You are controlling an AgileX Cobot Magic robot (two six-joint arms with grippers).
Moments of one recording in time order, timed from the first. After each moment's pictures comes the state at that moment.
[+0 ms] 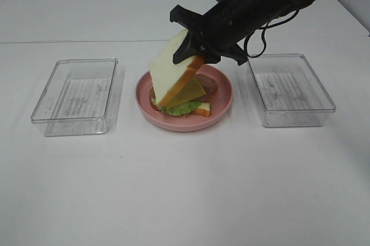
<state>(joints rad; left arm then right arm) 0.03 0.00 -0.52 -0.04 1.08 0.04 0.36 2.09 -1.49 0.85 0.67 -0.31</state>
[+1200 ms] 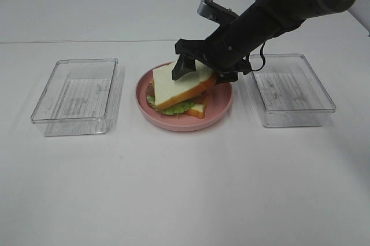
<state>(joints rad) 0.03 0.00 -0.52 -0.04 1.08 0.04 0.36 2.18 -1.49 0.71 0.57 -0.39</state>
